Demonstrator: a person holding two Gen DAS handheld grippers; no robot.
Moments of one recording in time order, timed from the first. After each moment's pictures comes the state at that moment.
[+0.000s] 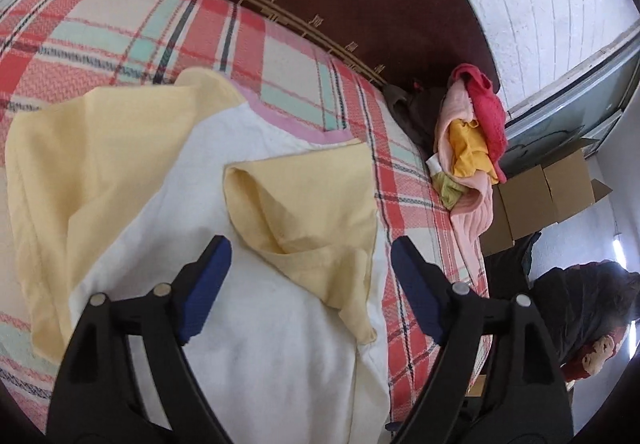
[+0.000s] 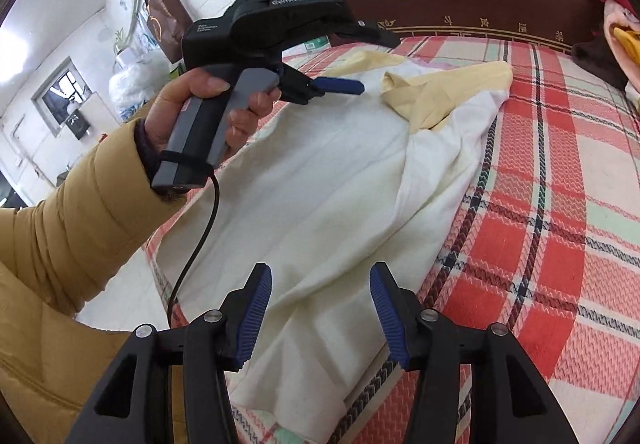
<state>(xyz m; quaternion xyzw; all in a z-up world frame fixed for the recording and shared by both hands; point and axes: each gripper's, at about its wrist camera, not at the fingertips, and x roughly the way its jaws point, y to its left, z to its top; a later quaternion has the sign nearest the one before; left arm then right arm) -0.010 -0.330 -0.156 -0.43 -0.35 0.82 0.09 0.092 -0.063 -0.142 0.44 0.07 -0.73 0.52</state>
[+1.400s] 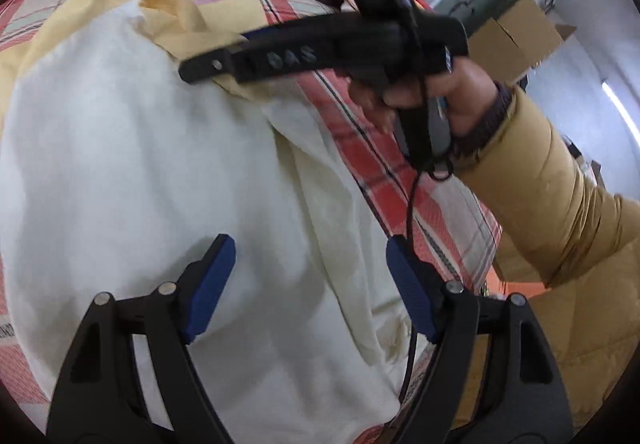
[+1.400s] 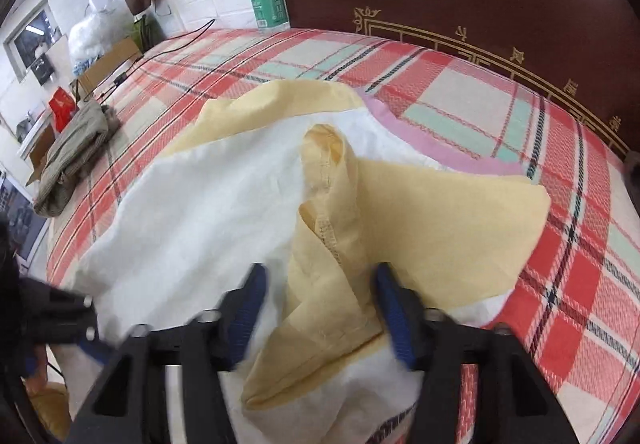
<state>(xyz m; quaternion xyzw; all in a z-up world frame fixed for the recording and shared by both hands) 0.107 -0.230 -0.160 -0.48 -0.16 0.83 0.22 -0.056 -0.189 -0.154 0.44 0.21 -0.73 0.49</state>
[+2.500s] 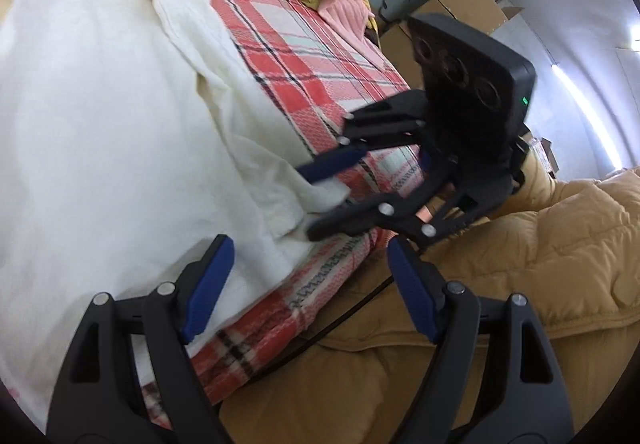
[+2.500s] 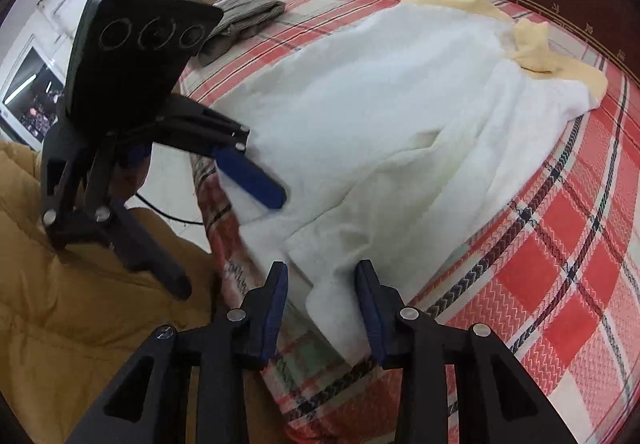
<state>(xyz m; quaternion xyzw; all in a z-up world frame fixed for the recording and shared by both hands) 0.202 -0.208 -0.157 -0.47 -0.20 0.80 0.31 0.134 -0.077 -0.153 0.46 0.26 -0.60 0.60</state>
